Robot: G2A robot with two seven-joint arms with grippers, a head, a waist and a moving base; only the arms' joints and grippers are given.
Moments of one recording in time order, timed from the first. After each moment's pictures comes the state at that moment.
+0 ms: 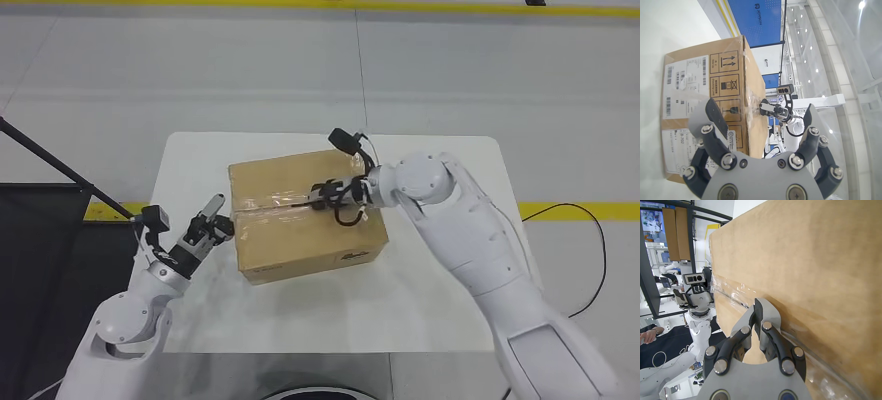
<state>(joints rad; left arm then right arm) 1.56 -1.19 -1.61 -1.85 -0.23 -0.09 -0.42 -0.45 -1.38 0.82 -1.10 -0.09 0.13 1.08</state>
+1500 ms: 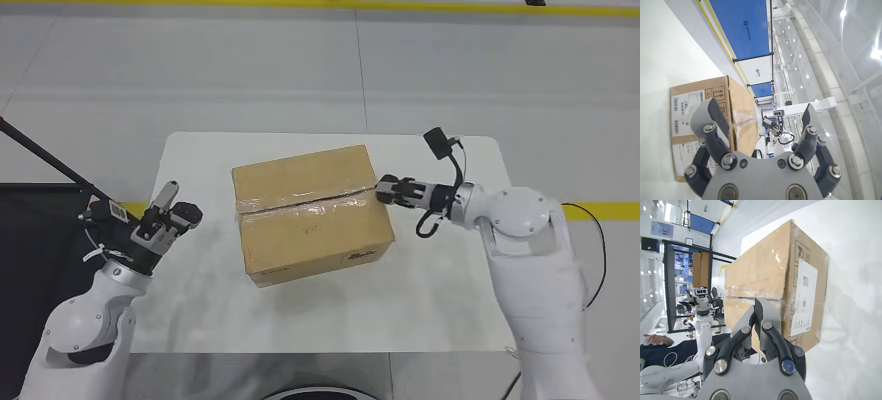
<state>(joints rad) 1.60 -1.18 -1.79 -1.91 -0.33 -0.11 -0.46 -0.85 -1.25 1.38 -1.51 -0.21 0.11 1.13</state>
